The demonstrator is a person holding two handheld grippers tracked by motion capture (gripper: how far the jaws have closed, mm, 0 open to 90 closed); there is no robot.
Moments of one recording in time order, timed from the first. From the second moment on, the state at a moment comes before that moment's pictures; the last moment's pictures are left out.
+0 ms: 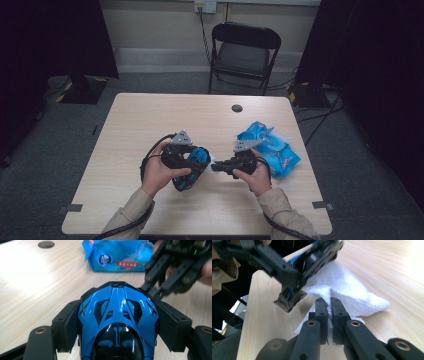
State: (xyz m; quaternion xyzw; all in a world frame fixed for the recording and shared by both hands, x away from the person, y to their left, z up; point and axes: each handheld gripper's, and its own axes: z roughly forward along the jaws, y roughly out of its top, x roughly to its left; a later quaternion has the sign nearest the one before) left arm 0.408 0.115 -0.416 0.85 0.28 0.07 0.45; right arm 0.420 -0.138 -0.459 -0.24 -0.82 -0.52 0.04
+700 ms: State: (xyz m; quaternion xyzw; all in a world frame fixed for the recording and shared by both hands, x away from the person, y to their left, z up) left arm 0.408 0.104 -0.421 0.85 0.27 0.05 0.45; right arm 0.422 -0.136 -0.458 -0.24 -0.80 -0.54 0.04
